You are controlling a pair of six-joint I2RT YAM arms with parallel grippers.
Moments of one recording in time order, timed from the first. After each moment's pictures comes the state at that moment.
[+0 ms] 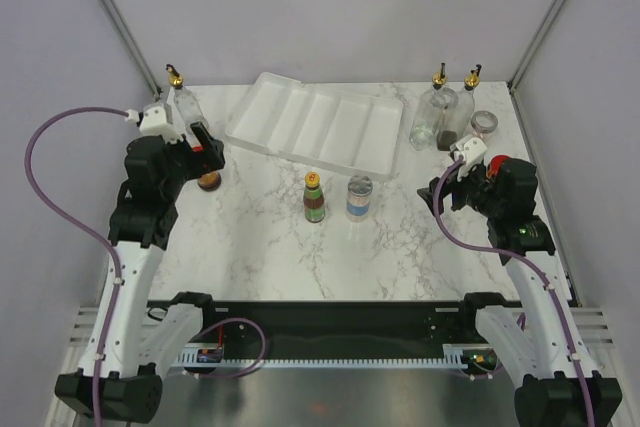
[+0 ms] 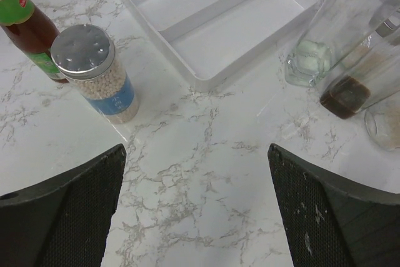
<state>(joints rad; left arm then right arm) -0.07 0.82 0.98 -0.46 -0.05 -0.29 0.01 0.78 0.71 -0.34 -0.56 -0.28</state>
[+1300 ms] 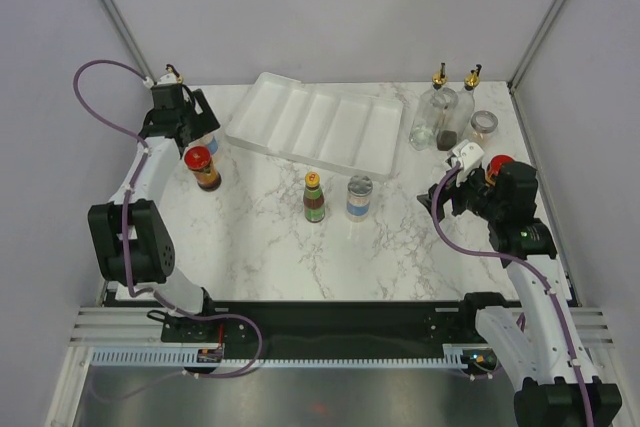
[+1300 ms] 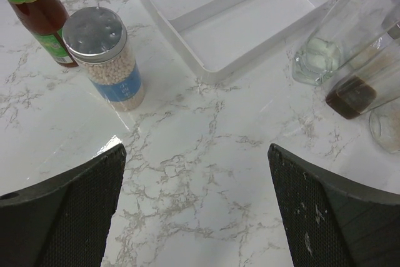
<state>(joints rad) 0.08 1.60 1.29 -0.33 -0.10 -0.33 0.01 0.75 0.71 -0.39 -0.59 -0.34</state>
